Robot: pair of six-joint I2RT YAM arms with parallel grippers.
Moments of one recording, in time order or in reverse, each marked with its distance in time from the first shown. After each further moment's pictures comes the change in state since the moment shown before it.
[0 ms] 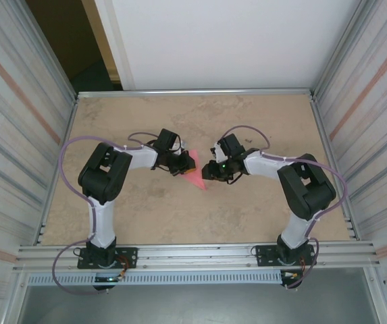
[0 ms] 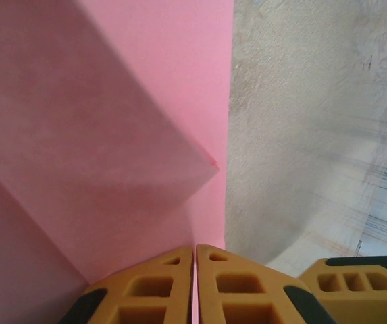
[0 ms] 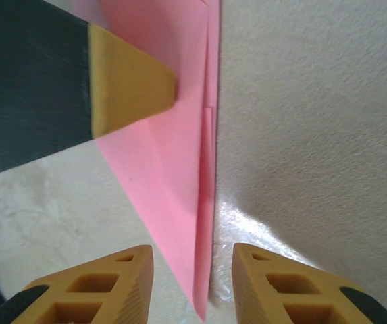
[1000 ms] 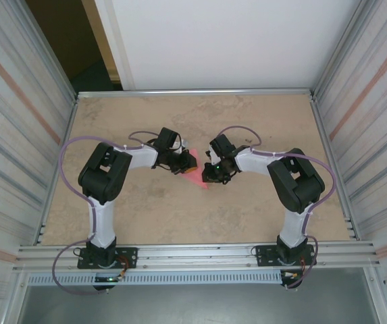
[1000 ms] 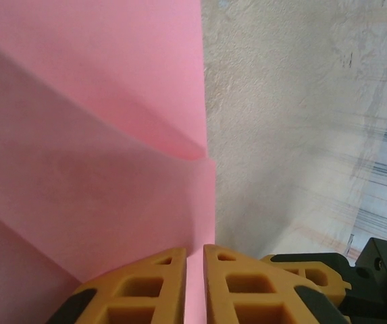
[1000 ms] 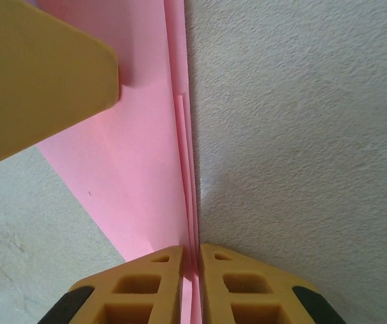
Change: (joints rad) left arm 0.000 0.000 0.017 0.002 0.023 0.005; right arm 0.036 0.098 0.088 -0.099 0.077 -0.023
